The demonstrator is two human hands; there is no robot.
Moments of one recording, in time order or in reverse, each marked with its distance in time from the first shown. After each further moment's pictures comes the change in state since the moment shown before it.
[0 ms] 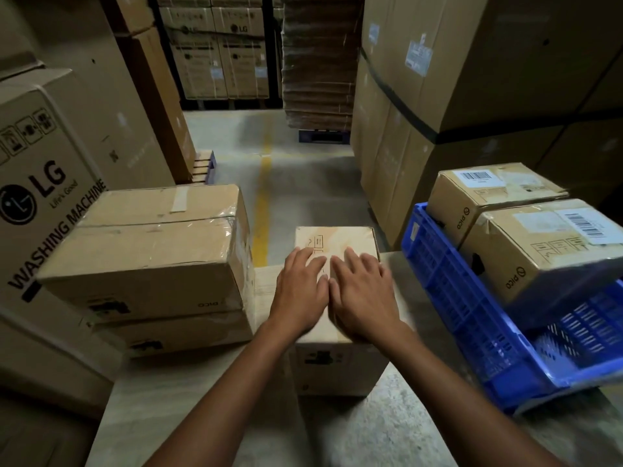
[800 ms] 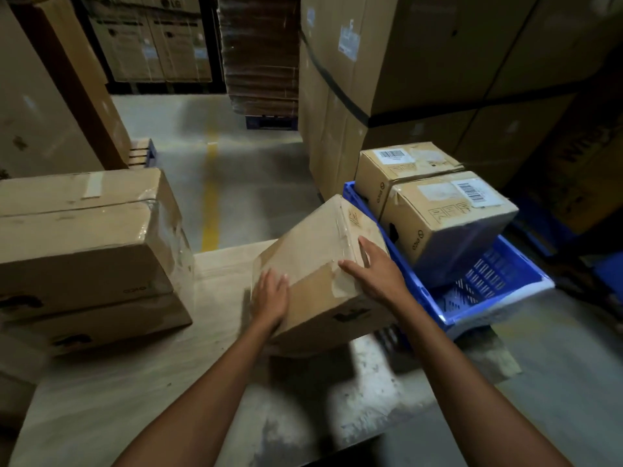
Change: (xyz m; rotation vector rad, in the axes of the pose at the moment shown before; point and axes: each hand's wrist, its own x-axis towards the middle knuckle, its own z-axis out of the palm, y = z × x) left_hand -0.021 0.010 0.142 -0.349 -0.179 -0.464; right_hand -0.067 0.137 -0.047 0.539 -0.057 0.382
